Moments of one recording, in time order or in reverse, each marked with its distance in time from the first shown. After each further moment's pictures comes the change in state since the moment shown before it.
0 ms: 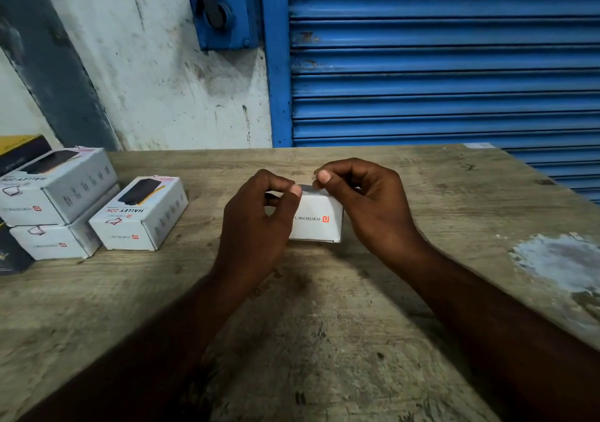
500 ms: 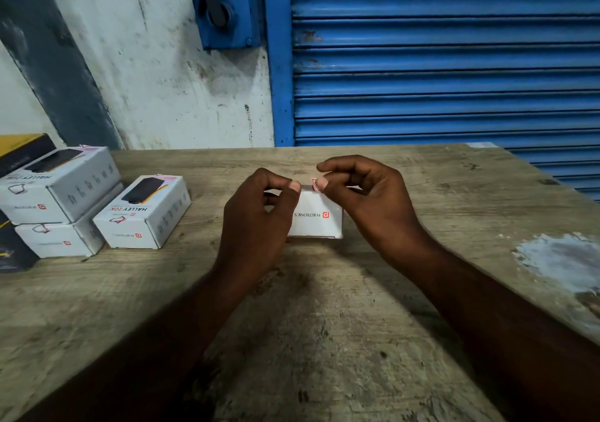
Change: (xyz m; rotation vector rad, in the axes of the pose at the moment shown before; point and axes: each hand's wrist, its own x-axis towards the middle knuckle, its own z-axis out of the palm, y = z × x) left_hand 0.003 -0.003 -0.001 -0.070 0.022 -0.097; right_hand 0.000 -0.003 -0.001 0.025 -0.032 0.041
